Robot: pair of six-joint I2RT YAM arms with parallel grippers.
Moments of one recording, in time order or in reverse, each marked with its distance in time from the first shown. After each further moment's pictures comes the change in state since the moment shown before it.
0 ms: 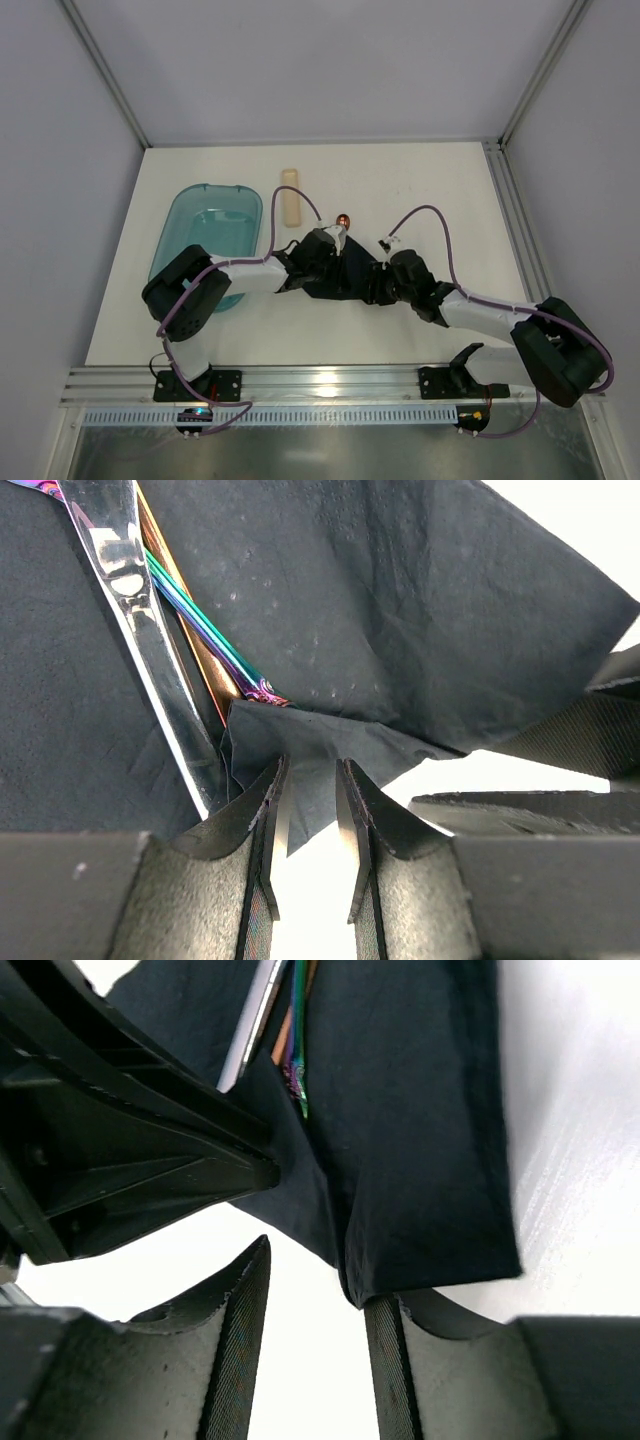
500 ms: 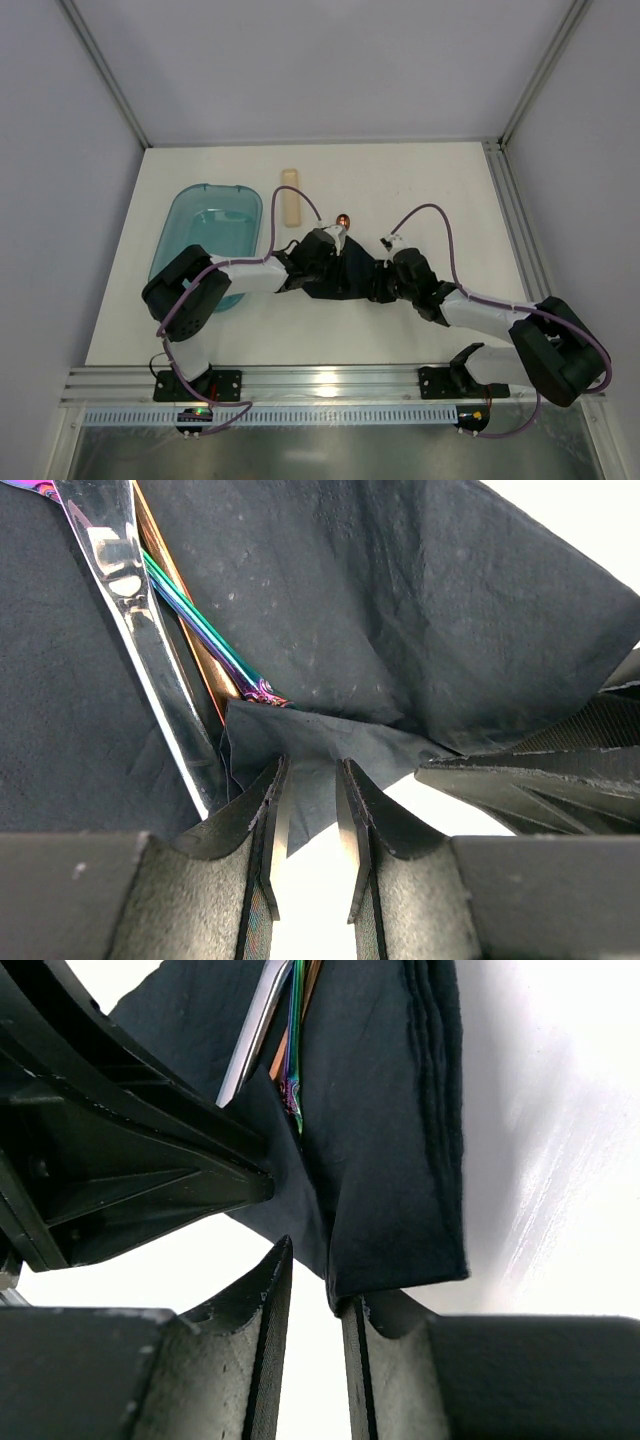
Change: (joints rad) left arm 0.000 0.000 0.000 0.000 0.000 0.000; right arm -0.031 0.009 -0.010 0.039 -0.021 -0.026
